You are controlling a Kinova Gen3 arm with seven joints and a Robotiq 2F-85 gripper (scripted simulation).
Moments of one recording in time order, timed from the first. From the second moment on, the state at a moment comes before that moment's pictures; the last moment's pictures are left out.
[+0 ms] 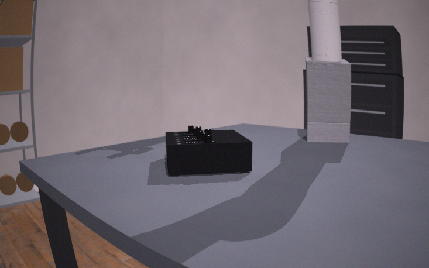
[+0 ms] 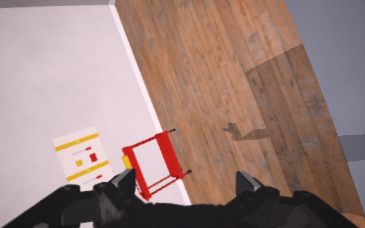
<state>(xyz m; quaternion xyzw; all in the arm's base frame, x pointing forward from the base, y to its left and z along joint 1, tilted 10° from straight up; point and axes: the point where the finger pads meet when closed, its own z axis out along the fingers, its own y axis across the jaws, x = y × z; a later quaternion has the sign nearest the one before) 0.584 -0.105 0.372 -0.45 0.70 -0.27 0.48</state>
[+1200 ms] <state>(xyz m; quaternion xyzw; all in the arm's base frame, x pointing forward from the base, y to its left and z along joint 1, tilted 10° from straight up) 0.570 -0.097 0.303 -0.49 0.72 -0.22 0.43</state>
